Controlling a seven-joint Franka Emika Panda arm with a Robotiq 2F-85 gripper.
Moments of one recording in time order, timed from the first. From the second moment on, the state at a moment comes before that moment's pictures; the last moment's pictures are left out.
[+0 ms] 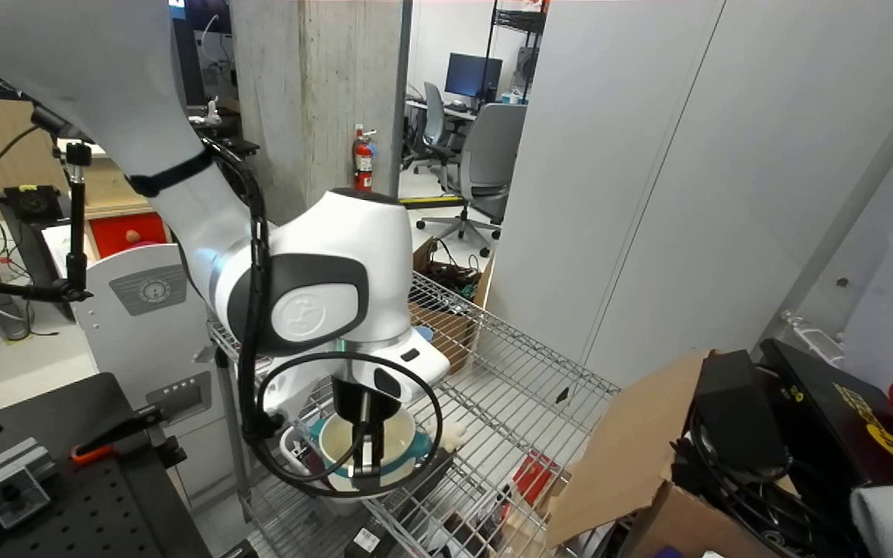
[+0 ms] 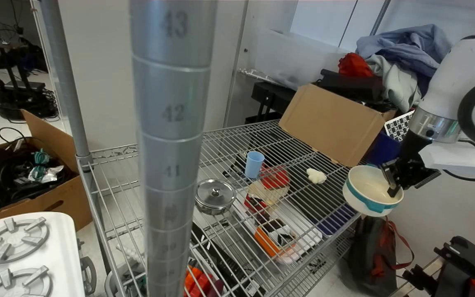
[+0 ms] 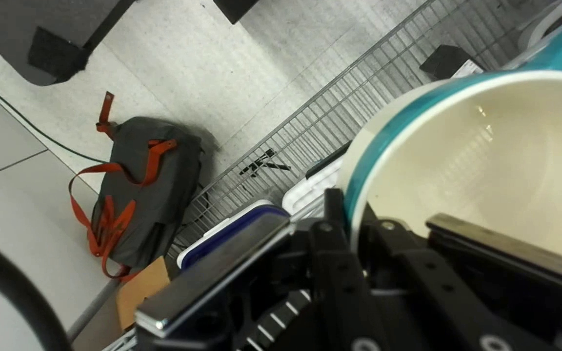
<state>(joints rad) 0.02 0.41 -0.27 -2.29 -0.15 2.66 0.57</state>
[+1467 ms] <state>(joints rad) 0.09 0.64 -0.20 -2.05 0.03 2.51 0.53</state>
